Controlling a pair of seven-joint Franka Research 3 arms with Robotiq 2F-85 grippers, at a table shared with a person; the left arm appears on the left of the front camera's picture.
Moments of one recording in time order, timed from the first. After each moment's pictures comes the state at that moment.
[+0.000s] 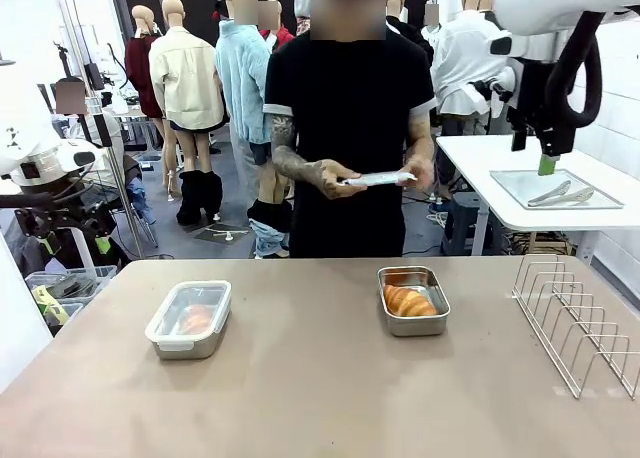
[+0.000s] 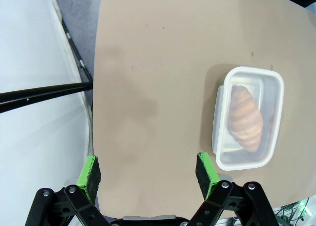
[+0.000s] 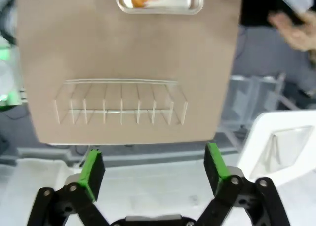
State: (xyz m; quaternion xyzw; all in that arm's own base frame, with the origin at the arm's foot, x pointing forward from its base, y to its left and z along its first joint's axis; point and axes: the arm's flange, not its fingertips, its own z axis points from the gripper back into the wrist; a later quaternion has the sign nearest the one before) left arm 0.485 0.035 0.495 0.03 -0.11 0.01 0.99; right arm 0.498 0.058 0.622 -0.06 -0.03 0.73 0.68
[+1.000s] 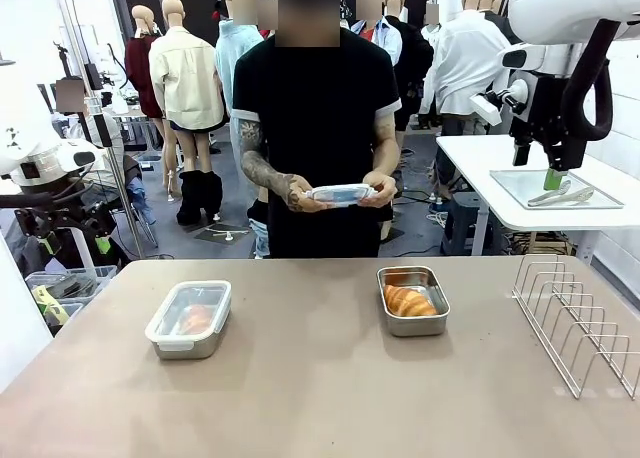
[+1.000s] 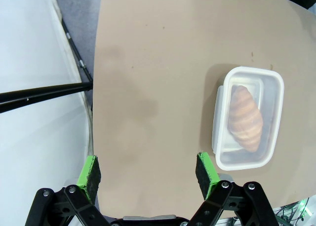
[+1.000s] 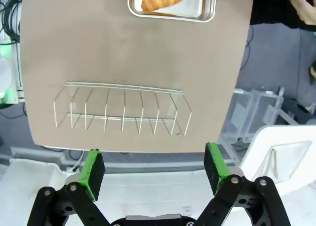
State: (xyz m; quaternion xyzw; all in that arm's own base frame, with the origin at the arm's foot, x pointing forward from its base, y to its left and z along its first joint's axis) left arm 0.485 0.035 0.495 0.03 -0.11 0.01 0.99; right arm 0.492 0.053 0.609 -0.05 -0.05 0.75 0.66
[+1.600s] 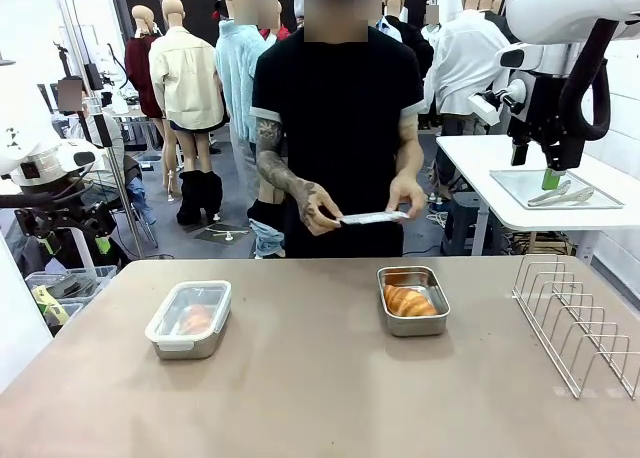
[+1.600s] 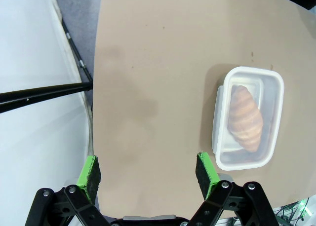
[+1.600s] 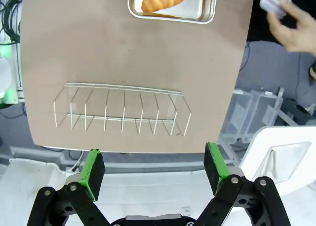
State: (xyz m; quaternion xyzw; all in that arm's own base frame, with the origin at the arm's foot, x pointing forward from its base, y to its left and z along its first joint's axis) left arm 0.485 0.035 0.495 0.03 -0.11 0.01 0.99; right arm 0.492 0.055 0.609 -0.05 -0.05 0.75 0.65
